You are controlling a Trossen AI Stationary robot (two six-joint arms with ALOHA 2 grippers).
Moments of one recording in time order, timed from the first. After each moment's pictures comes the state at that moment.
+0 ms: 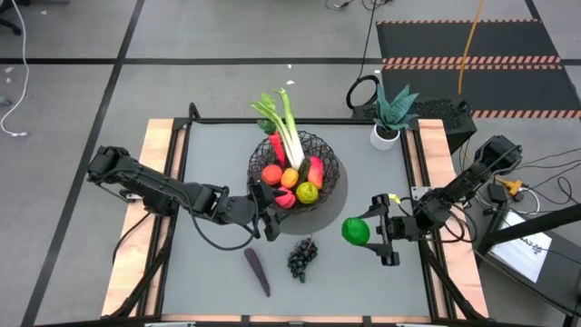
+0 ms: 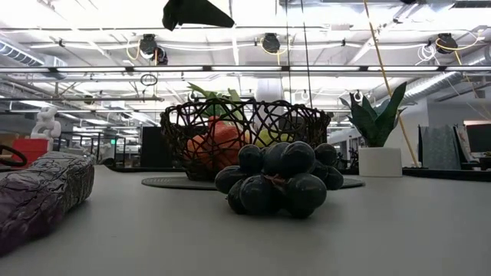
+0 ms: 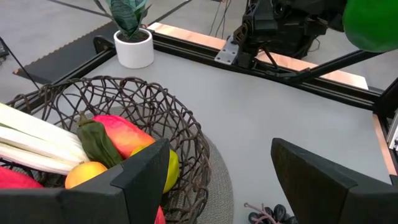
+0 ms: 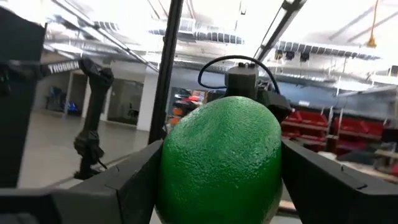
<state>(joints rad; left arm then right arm) -0.32 1.45 1.09 -0.11 -0.55 -0.40 0.70 1.15 0.24 1.34 0.50 -0.35</state>
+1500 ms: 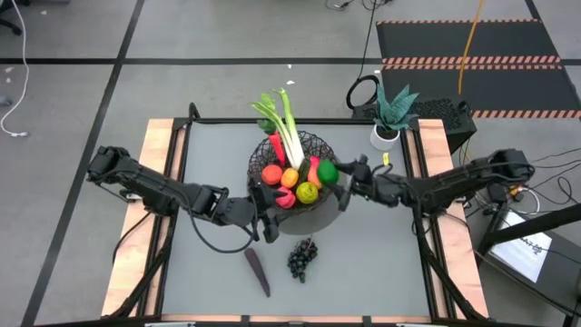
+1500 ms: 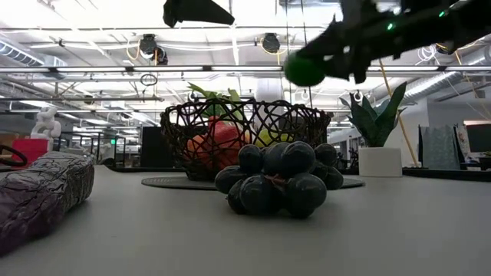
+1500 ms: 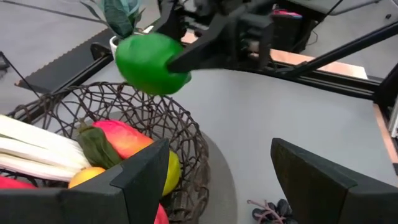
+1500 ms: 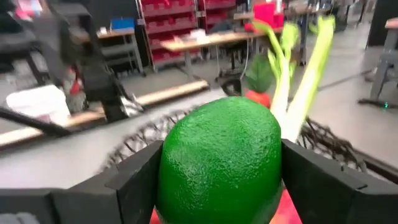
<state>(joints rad) -0.32 1.45 1.09 -0.11 -0.55 -0.34 0.11 1.16 0.40 0.64 0.55 0.21</state>
